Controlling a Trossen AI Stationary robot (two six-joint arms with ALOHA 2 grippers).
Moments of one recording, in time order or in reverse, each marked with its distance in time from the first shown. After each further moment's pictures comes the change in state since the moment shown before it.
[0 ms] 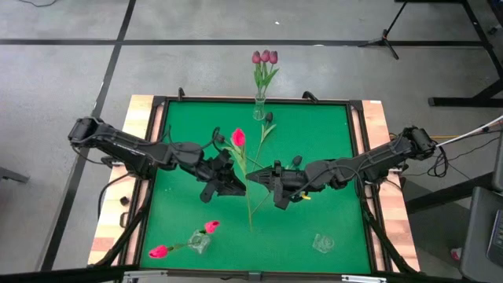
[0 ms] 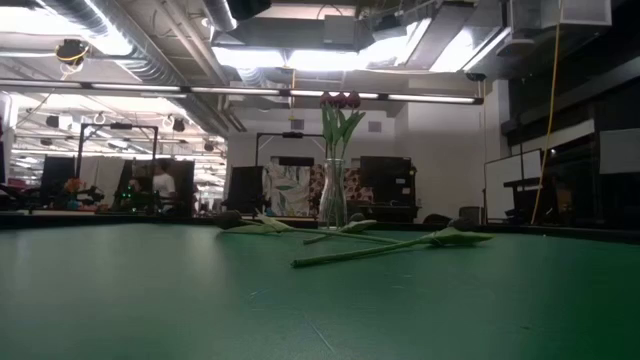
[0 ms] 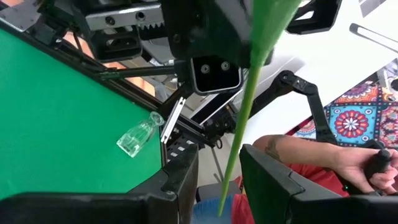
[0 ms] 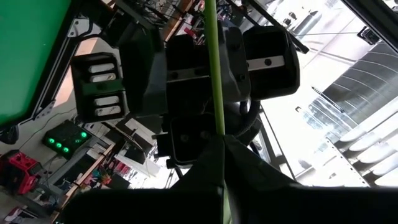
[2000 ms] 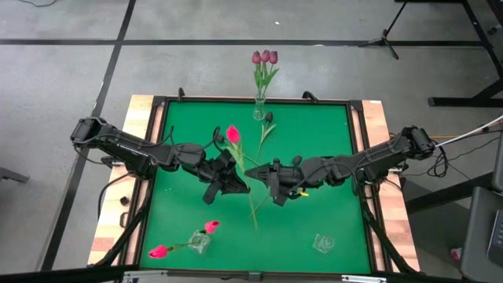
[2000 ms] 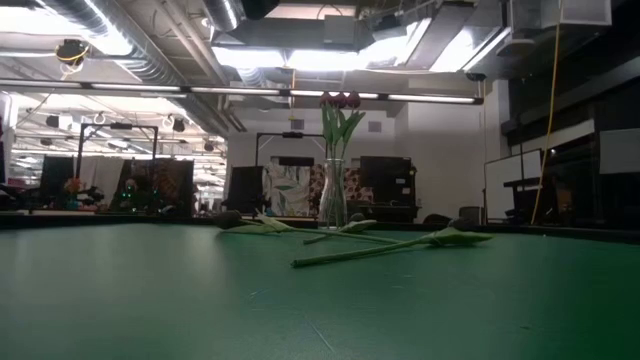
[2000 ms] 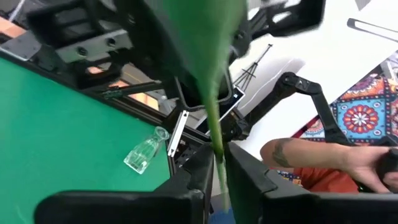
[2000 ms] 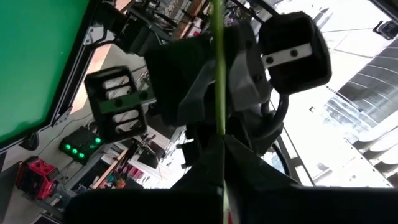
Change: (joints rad) left arm 0.000 0.033 0.000 0.070 -0.035 0.087; right arm -0.032 0.005 0.000 -0.039 -0.026 0.061
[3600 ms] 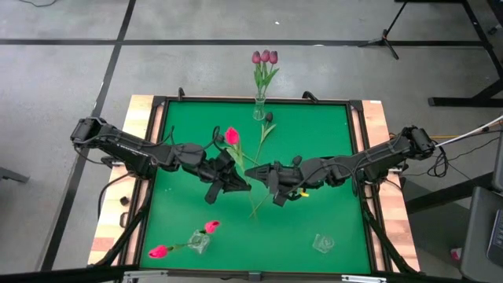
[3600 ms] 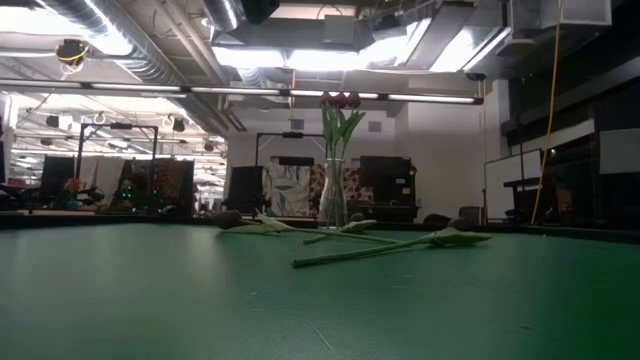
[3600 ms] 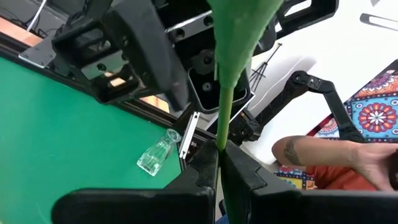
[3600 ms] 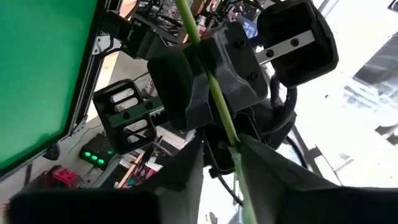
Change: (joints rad) left arm 0.000 0.000 0.000 -0.010 -0.042 0.039; right arm 0.000 0.000 0.000 -0.023 0.030 0.111
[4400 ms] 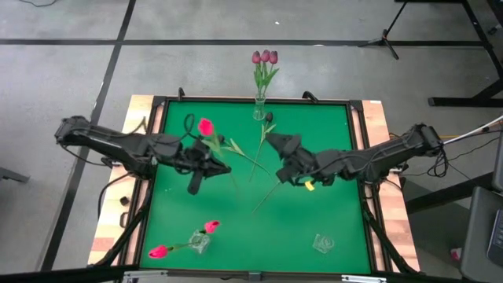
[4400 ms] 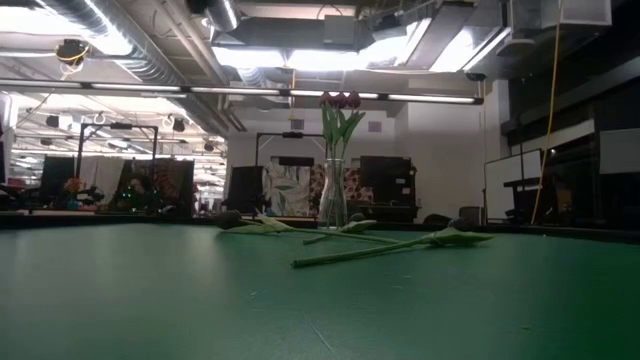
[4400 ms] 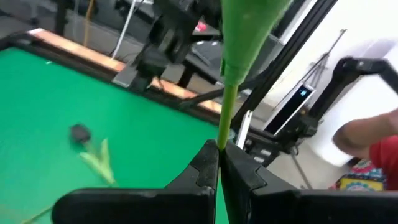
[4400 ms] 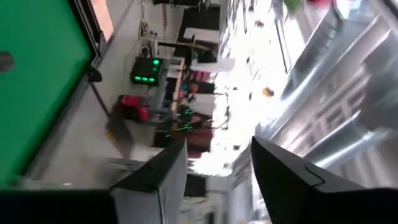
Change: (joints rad) left arm -0.020 -0.307 0.000 -0.435 -0.228 0.156; right arm 0.003 -0.125 -0.001 -0.050 0.510 0.383
